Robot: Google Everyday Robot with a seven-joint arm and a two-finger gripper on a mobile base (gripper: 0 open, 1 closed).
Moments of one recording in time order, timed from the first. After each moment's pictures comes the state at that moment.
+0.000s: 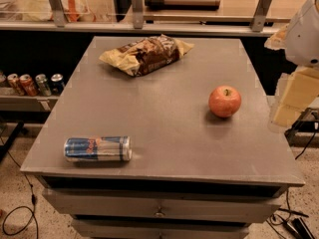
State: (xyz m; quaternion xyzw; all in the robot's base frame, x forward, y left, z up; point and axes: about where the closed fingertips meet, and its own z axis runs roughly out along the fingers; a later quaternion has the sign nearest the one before) arm 0.438 -0.216 0.980 -0.60 0.78 -0.04 0.17
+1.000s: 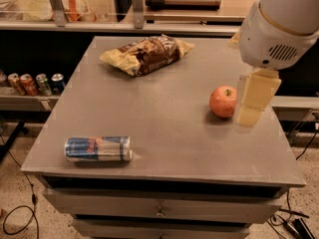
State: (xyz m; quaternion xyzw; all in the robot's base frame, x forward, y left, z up) arm 0.444 -0.155 0.973 -0.65 0.75 -0.03 0.15
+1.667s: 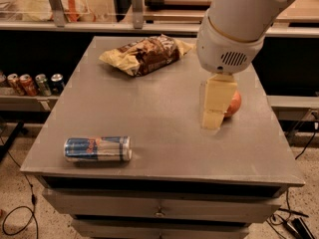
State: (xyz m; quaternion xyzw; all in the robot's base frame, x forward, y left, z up) arm 0.453 -0.095 0.957 -0.69 0.71 -0.02 0.14
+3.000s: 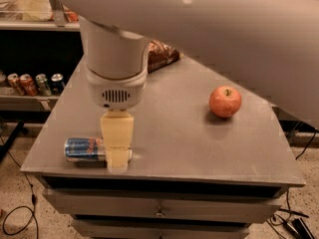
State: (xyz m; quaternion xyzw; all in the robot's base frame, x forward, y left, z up) arm 0.408 0.058 0.921 -0.72 0.69 0.00 0.09
